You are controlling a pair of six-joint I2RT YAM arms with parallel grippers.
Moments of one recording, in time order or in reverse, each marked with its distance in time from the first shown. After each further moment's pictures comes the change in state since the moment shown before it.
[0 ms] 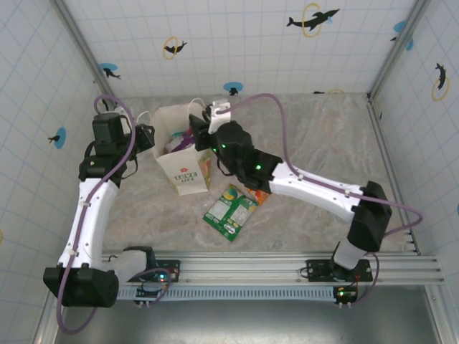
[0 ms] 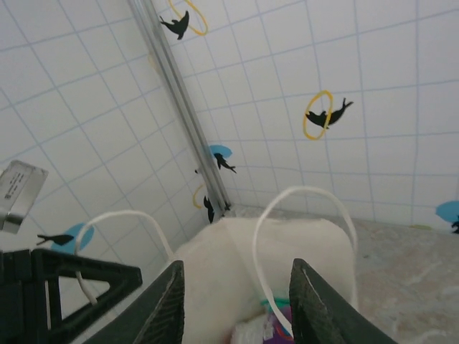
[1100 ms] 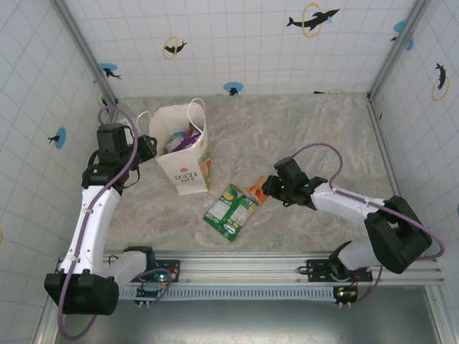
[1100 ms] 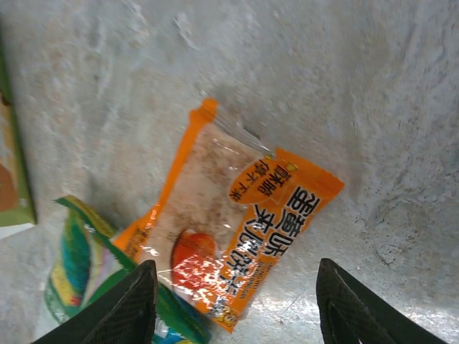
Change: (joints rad) left arm 0.000 -0.050 -0.097 -0.018 -0.007 -0.019; right arm -0.402 -0.221 -0.755 -0.377 -0.512 0.576
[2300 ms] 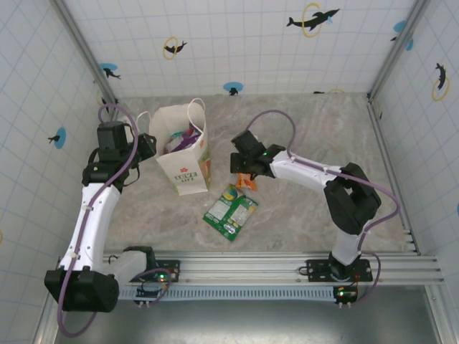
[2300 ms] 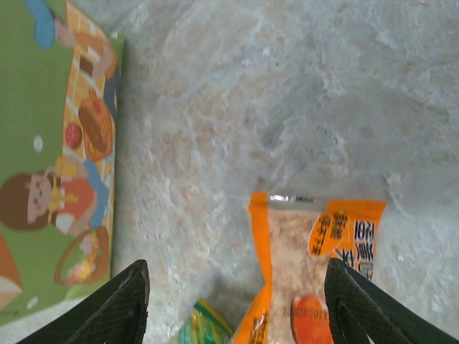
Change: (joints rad) left arm 0.000 0.021 0.017 0.000 -0.013 0.005; right arm 0.147 0.409 0.635 -0.245 0.187 -0.240
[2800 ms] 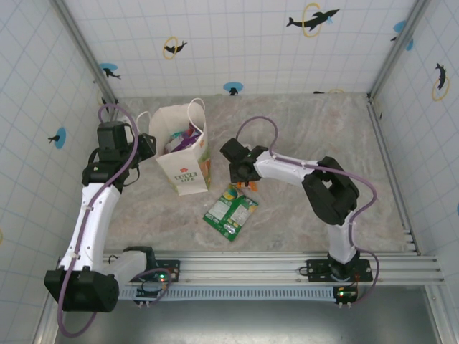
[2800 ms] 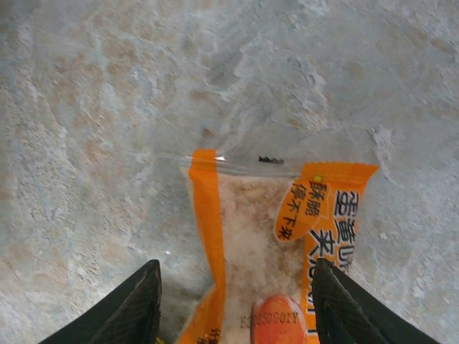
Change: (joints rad) left arm 0.000 0.000 0.000 0.000 -0.004 0.006; right arm 0.031 0.171 0.112 -0.148 0.081 -0.039
